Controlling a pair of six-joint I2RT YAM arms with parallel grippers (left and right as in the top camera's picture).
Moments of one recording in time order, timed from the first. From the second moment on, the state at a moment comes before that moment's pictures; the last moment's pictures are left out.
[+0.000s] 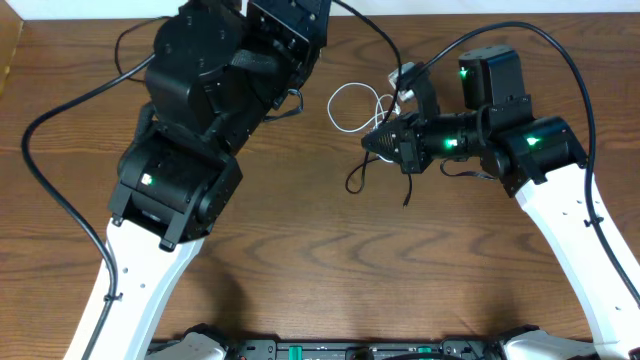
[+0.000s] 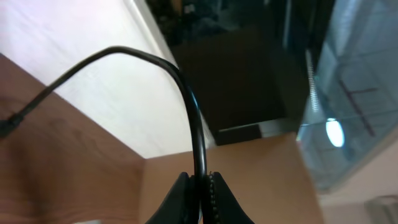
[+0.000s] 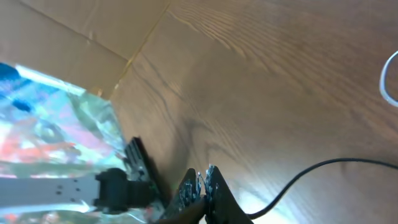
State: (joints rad) left arm -0.48 1.36 1.76 -0.47 0.05 -1.31; right arm 0.35 1.44 1.41 -0.77 -0.84 0.16
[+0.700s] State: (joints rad) left arm -0.41 1.36 1.76 -0.87 0.15 -0.78; right arm 0.31 1.35 1.41 -0.36 -1.05 0.96
